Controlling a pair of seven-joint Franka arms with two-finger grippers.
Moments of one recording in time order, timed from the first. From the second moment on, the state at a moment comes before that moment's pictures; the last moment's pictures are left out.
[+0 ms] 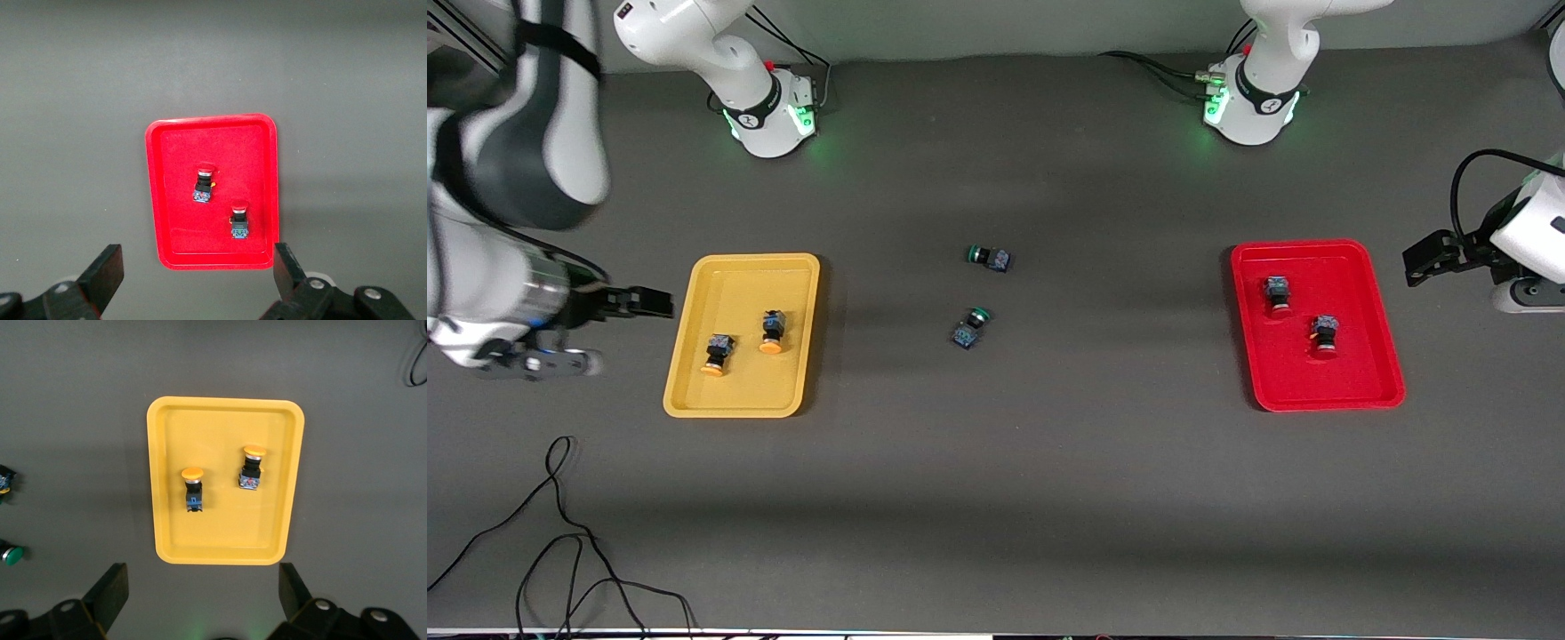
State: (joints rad) left arm 0.05 0.01 -0.07 -1.68 0.09 1.68 -0.01; right arm 0.61 0.24 -0.67 -1.54 0.14 1.53 -0.06
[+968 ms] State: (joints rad) left arm 0.05 0.01 -0.08 -1.68 0.07 1.66 -0.01; right arm 0.02 0.05 -0.07 -1.60 0.02 1.55 -0.04
